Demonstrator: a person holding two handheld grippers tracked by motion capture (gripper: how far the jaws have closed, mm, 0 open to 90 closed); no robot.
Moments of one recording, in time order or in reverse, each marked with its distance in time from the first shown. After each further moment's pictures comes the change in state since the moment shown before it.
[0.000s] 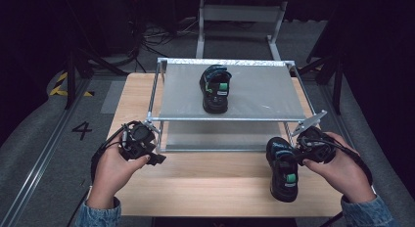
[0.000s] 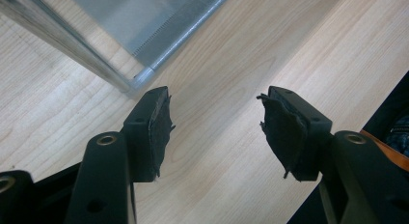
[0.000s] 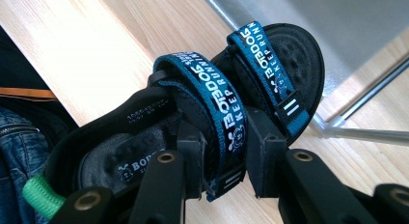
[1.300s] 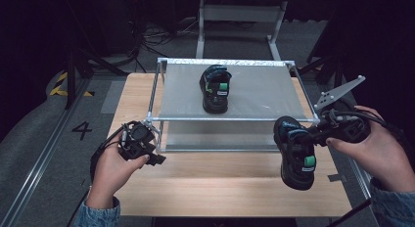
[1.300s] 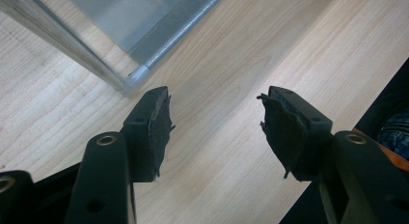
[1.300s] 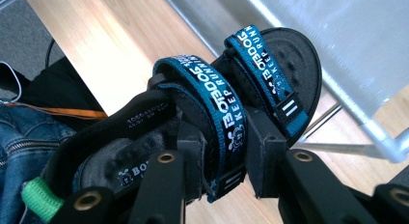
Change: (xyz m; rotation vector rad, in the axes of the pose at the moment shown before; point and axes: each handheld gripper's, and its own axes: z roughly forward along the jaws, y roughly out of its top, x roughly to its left) left arm 0.002 -0.001 -0.001 0.004 -0.023 -0.009; right arm 0.004 0.032 -0.100 -0.096 0.020 -0.021
